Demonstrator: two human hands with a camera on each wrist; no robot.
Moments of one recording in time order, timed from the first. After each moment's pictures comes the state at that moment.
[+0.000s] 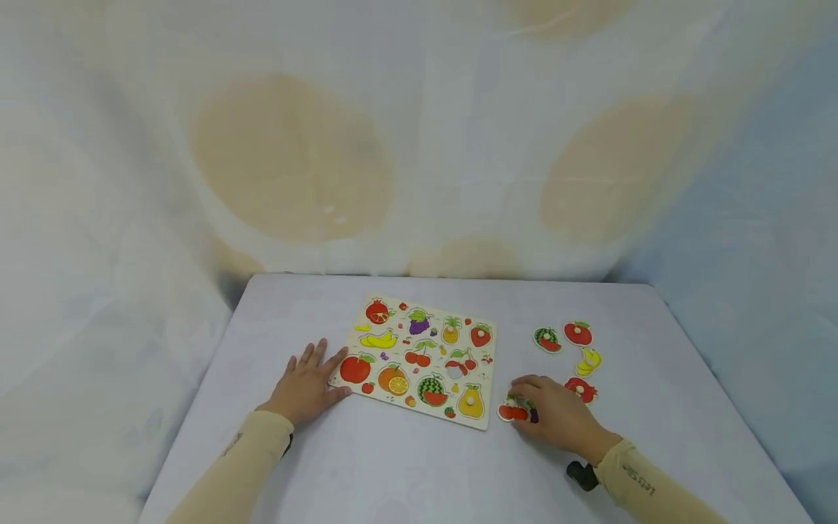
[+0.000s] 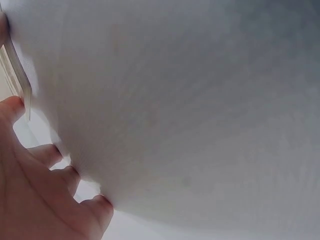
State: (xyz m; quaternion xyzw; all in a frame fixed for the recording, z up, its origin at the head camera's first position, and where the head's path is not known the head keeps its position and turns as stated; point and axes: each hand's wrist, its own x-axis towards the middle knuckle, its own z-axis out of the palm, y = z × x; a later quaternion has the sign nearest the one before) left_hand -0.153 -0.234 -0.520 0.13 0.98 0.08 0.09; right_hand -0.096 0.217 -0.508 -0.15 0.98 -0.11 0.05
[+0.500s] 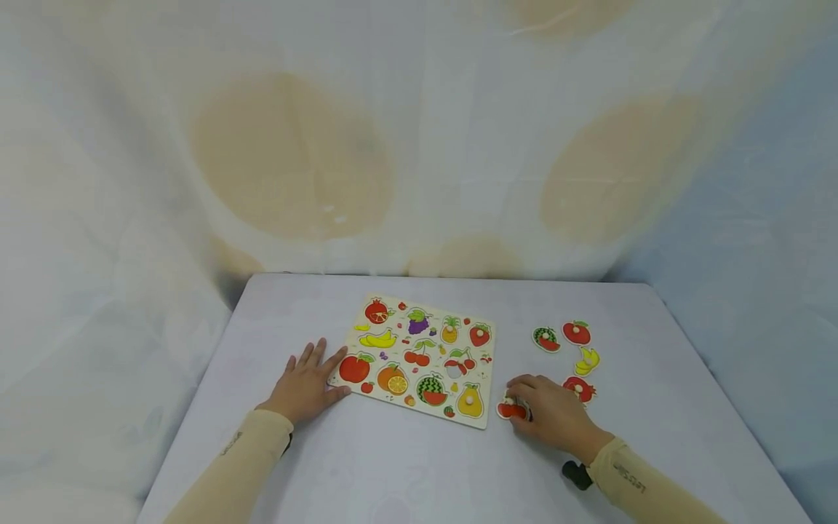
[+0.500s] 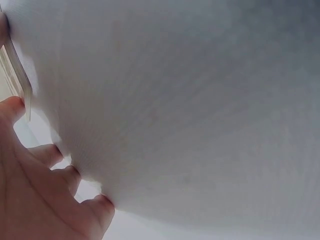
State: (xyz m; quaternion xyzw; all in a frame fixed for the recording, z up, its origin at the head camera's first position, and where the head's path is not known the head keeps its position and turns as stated) left_hand -0.153 -0.233 -0.520 0.13 0.98 0.08 0.09; right_hand -0.096 0.211 -0.506 -0.17 0.98 -0.09 0.04
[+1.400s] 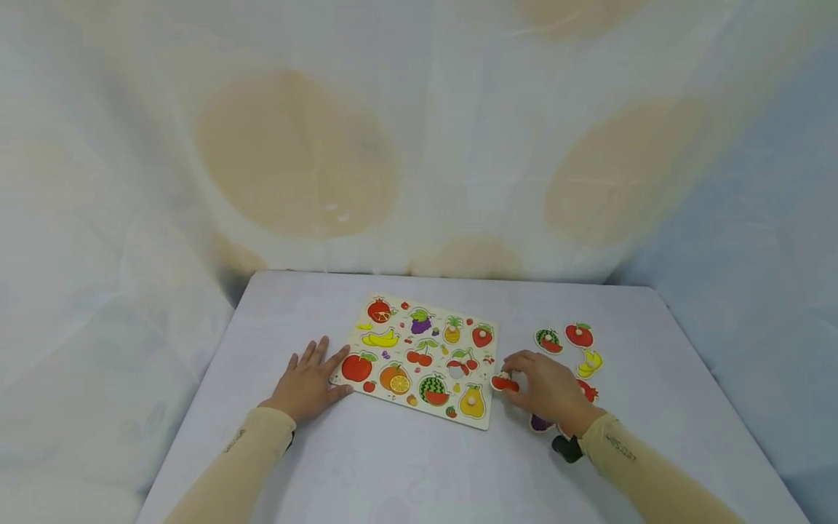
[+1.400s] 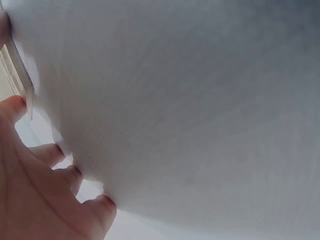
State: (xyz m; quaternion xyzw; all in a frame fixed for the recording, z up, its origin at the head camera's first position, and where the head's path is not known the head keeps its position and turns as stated) left_hand -0.151 -0.231 -0.515 0.13 0.98 0.08 0.10; right_hand -0.132 0.205 -0.493 -0.15 0.98 -0.14 0.01
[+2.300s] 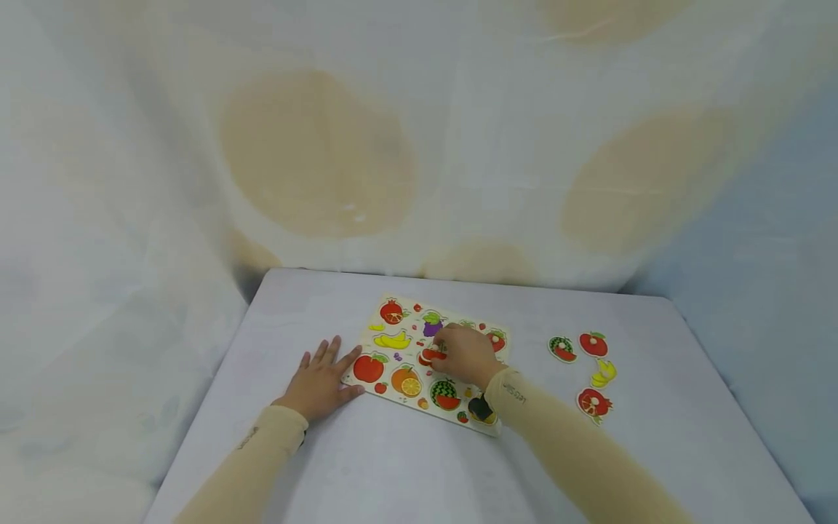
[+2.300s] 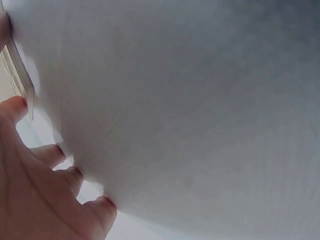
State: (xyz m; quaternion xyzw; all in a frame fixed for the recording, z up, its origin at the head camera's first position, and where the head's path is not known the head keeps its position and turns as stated) left_hand -0.153 -0.234 -0.521 0.12 0.99 0.08 0.10; right_hand -0.211 0.064 -0.491 -0.16 0.97 -0.13 0.09
